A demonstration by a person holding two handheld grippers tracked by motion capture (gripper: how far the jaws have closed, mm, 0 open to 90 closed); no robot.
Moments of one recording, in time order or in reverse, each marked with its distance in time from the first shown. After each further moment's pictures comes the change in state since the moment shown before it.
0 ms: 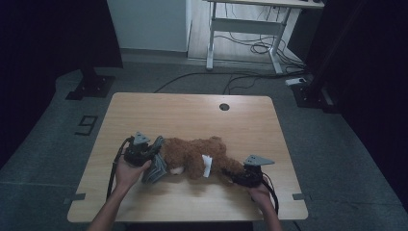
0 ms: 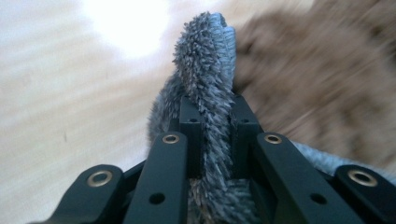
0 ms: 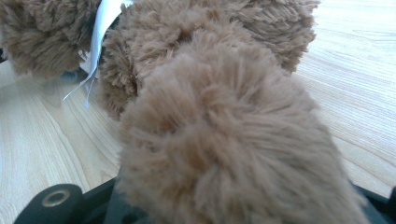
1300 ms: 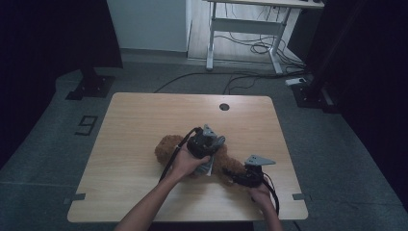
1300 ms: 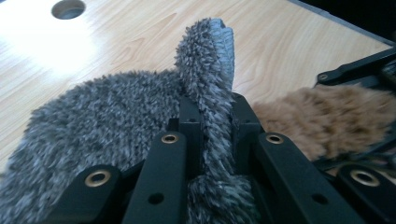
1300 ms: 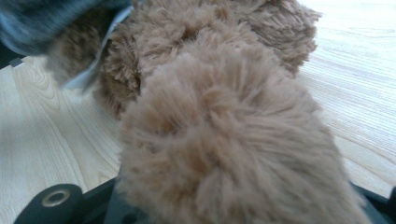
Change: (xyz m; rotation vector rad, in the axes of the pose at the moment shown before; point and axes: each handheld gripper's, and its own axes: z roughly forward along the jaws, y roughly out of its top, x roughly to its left) left arm -0.144 0.103 0.067 0.041 -0.242 0.242; right arm -0.003 -0.003 0.000 -0.011 0.008 0.017
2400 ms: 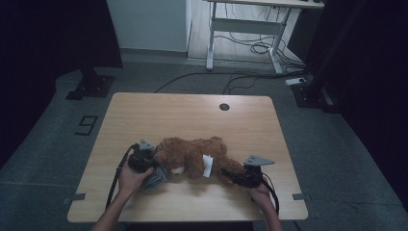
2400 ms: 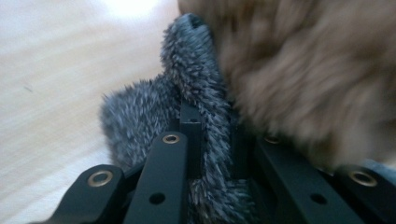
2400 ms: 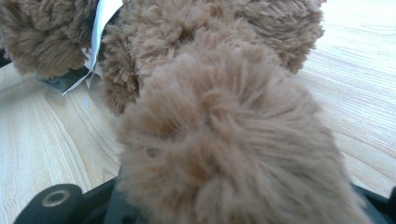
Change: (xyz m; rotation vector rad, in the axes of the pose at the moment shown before) left arm 0.091 -0.152 -0.064 0.090 0.231 -0.261; right arm 0.000 -0.001 0.002 0.009 0.017 -0.011
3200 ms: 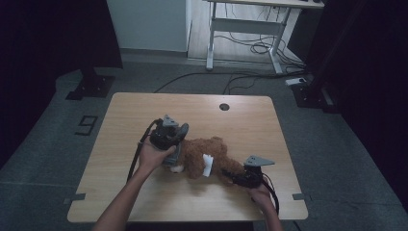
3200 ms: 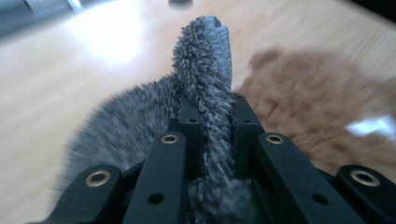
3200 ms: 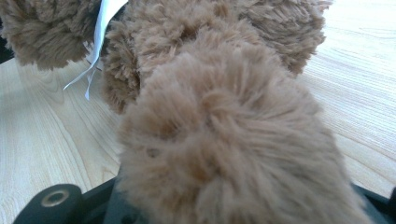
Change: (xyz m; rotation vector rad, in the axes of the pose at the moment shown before) left arm -0.051 0.101 -0.013 -0.092 -0.071 0.124; right arm 0.001 0.000 -0.001 0.000 -0.004 -0.010
